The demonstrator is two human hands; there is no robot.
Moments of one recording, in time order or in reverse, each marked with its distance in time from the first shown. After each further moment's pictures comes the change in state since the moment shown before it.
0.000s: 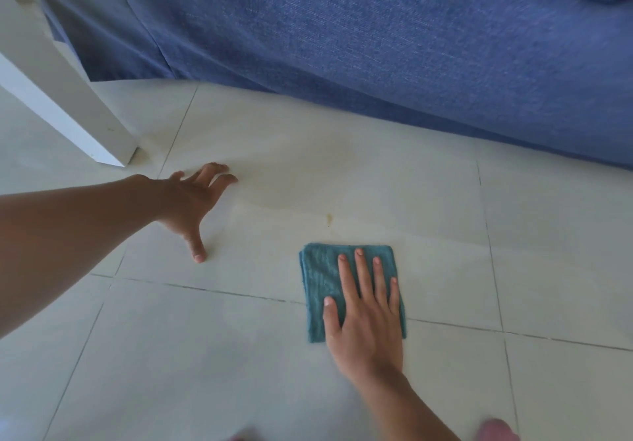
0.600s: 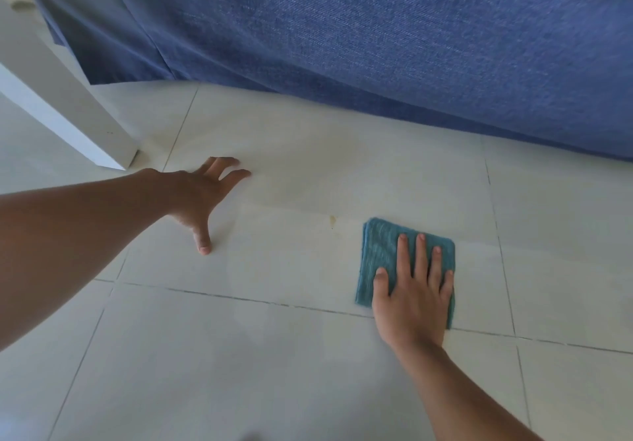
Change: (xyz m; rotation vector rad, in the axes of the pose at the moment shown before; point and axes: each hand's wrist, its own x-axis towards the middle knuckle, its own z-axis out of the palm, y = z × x) left_hand 0.006 0.008 -0.017 -0.006 0.034 0.021; right_hand 0.038 0.046 -0.014 -0.088 0.086 0.275
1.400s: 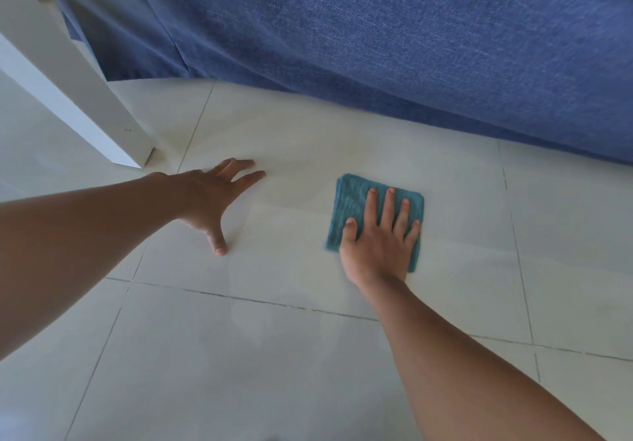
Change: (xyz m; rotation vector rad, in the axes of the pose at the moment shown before) left_hand -0.004 -0.010 0.006 -0.020 0.039 0.031; right_hand 0.059 -0.096 -0.004 0.061 -0.055 -0.039
